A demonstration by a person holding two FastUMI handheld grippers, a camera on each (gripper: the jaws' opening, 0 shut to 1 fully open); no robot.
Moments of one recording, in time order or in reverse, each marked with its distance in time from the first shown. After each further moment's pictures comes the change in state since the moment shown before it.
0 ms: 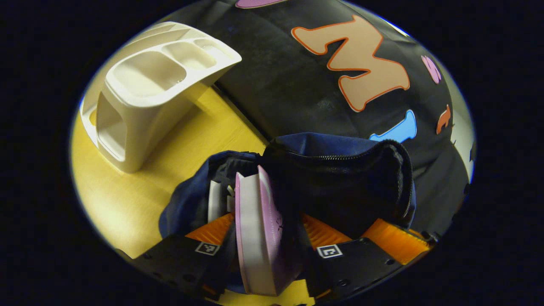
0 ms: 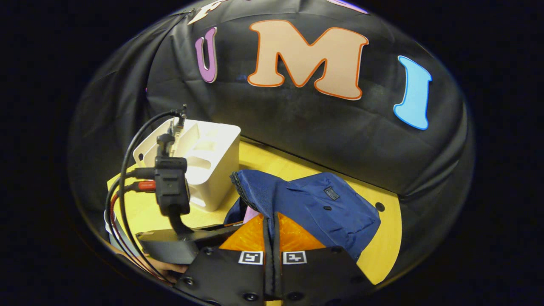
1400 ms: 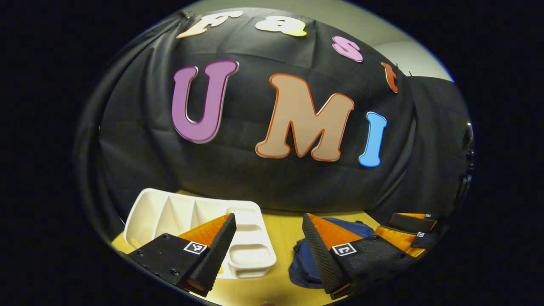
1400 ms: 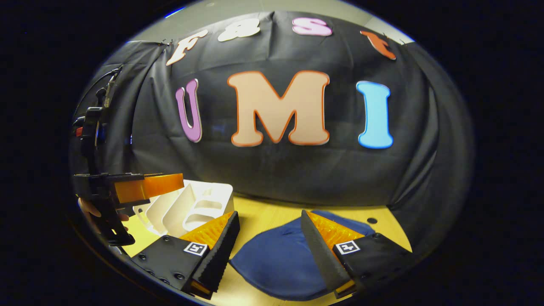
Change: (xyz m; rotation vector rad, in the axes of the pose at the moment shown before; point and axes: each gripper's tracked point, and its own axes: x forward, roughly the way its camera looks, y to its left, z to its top) left arm -0.165 -0.020 0.248 0.717 -0.441 0.084; right arm -0.062 0.008 0.084 0.175 -0.427 -0.180
